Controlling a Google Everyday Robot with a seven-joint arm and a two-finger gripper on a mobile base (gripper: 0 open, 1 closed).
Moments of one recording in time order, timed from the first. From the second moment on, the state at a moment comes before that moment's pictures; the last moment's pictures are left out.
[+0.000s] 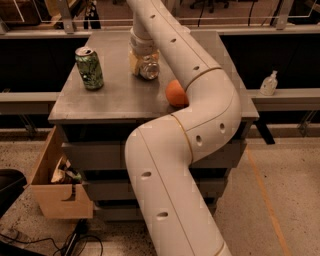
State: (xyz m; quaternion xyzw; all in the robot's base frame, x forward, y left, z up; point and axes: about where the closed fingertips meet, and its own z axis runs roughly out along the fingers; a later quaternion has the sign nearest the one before) arm 0.823 0.042 0.838 -0.29 0.94 0.03 0.17
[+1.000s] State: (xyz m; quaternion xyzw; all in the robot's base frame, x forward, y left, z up) arm 0.837 0.020 0.913 -0.26 0.93 0.03 0.27
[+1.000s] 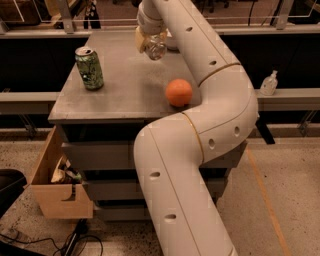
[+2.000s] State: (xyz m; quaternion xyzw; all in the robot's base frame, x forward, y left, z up) arm 0.825 0.007 0.957 -0.25 0.91 0.03 0.33
